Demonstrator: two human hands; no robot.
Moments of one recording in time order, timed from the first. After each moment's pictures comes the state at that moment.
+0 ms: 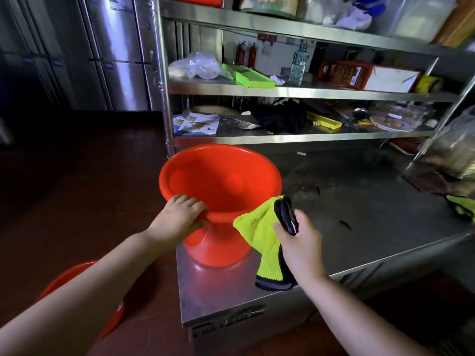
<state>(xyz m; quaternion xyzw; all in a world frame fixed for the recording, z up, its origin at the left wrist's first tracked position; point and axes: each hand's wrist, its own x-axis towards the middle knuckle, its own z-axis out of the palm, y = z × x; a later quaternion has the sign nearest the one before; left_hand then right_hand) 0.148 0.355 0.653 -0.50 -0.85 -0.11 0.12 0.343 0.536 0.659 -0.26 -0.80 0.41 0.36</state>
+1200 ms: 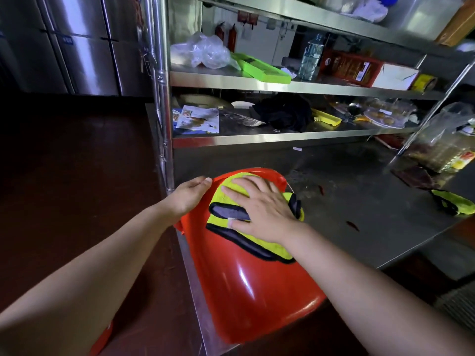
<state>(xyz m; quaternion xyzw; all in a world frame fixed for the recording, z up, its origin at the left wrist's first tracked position) 0.006 0.381 0.659 -0.26 -0.73 -0.57 -0.26 0.153 0.518 0.679 -0.03 -0.99 -0.09 0.11</state>
